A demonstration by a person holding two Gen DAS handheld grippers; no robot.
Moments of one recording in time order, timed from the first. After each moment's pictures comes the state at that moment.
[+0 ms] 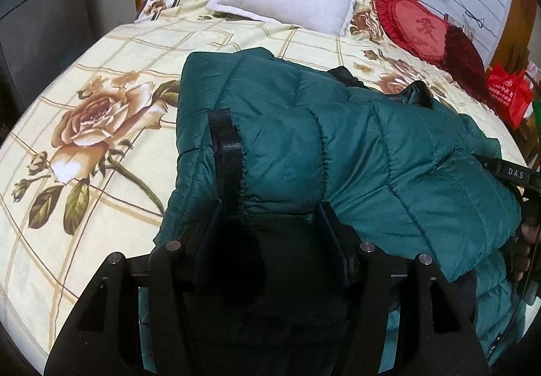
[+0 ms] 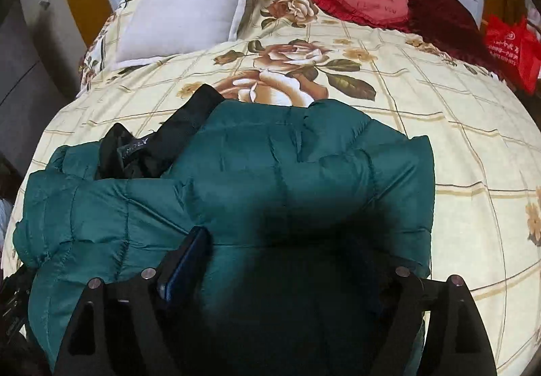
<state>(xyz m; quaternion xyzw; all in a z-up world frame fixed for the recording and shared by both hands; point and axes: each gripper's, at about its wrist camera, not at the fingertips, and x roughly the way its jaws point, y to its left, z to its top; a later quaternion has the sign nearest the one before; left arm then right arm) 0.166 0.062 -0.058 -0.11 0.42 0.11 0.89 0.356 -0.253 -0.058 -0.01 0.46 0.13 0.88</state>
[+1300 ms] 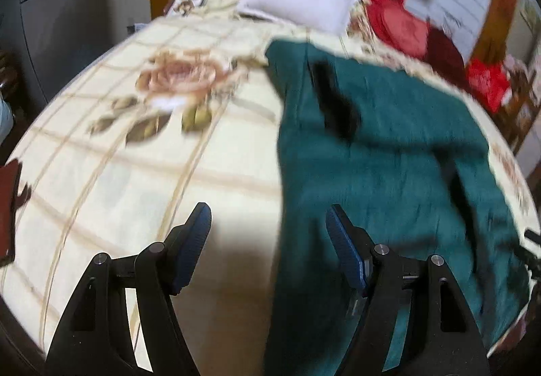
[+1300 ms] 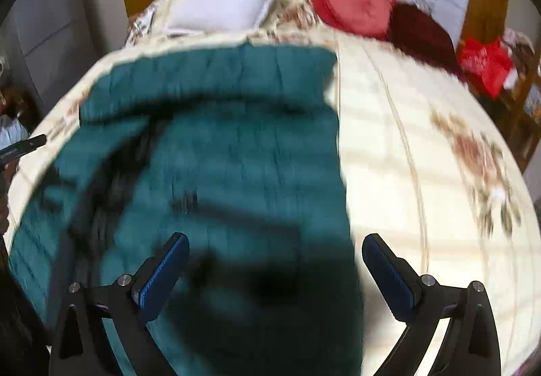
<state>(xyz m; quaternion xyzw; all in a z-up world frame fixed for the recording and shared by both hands) -0.014 0.119 -0.042 -0.09 0.42 0.08 0.90 0.068 -0.330 -0.041 -0.08 0.44 0.14 0.88</state>
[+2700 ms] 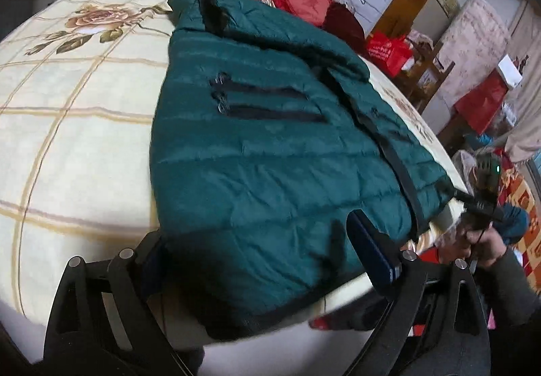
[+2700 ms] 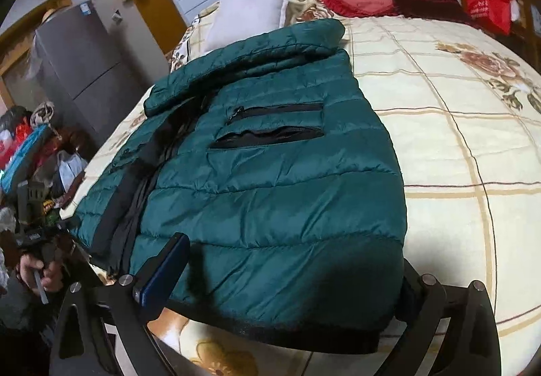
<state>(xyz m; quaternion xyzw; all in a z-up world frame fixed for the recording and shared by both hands) -0.127 0.070 -0.068 -0.16 0.41 -0.14 0.88 -0.028 -0.386 -0.089 0.06 0.40 0.25 0.88</state>
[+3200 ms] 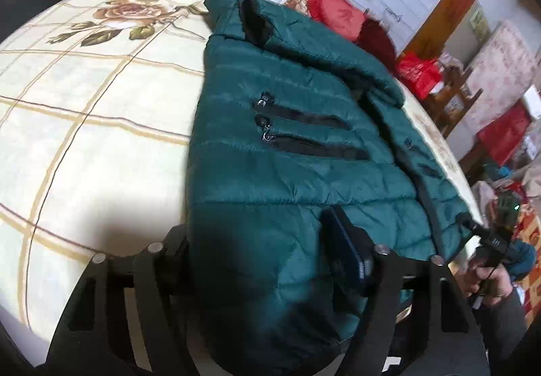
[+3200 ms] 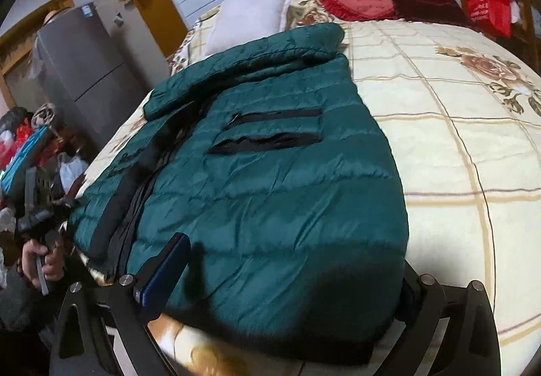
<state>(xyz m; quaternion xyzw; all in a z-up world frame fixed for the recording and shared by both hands) -0.108 0.081 -0.068 -0.19 0.42 -0.07 0.89 -0.021 -0.389 -0.090 0.08 0.40 0.24 0.88</state>
